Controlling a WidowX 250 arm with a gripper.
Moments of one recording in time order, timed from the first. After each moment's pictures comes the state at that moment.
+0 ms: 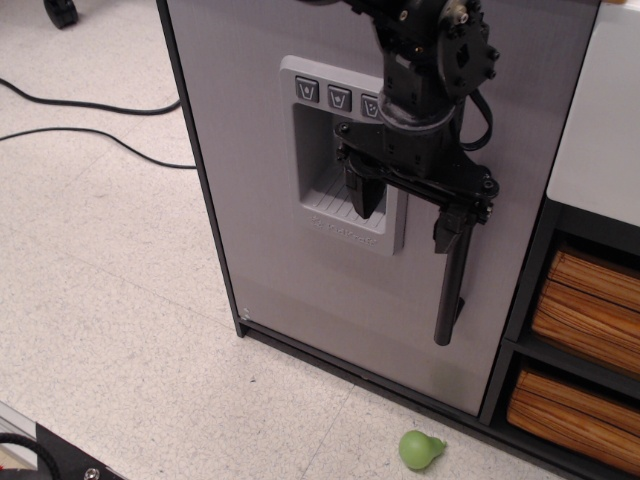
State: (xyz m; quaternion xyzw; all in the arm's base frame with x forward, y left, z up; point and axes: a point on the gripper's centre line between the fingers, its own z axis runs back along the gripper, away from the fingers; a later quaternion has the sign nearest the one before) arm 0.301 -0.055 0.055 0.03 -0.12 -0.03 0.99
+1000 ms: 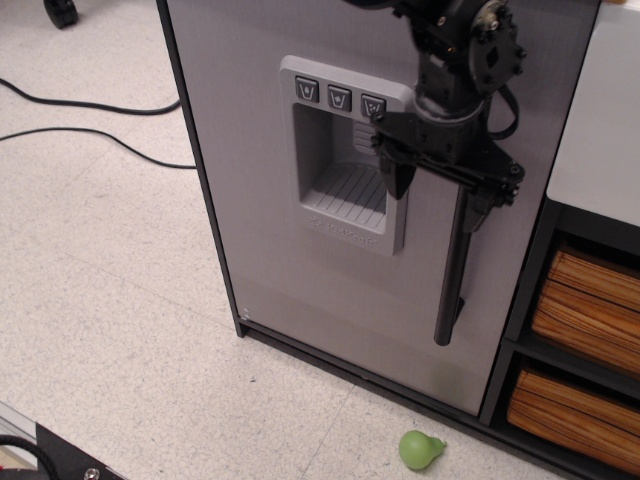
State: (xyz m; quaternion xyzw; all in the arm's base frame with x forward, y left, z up) arm 0.343 -0.066 0.044 0.03 -0.16 -0.03 0.99
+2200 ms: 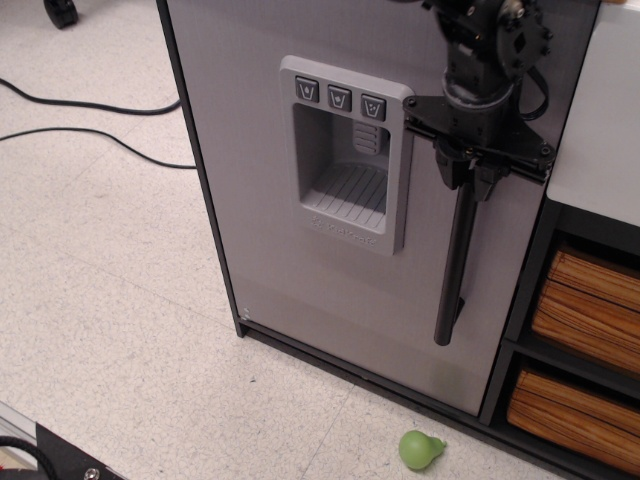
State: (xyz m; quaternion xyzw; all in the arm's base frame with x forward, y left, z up) arm 0.360 -0.083 0.043 0.00 -0.19 -0.06 0.98
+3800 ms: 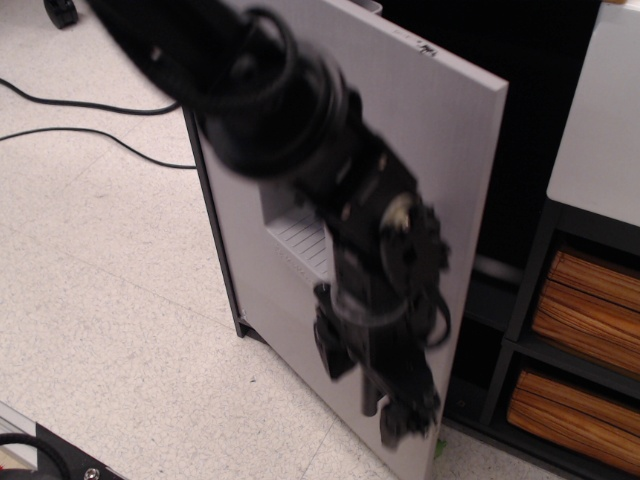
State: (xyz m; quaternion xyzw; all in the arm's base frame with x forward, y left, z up) arm 0.204 -0.075 -0.006 -0.01 -0.05 -0.20 0.98
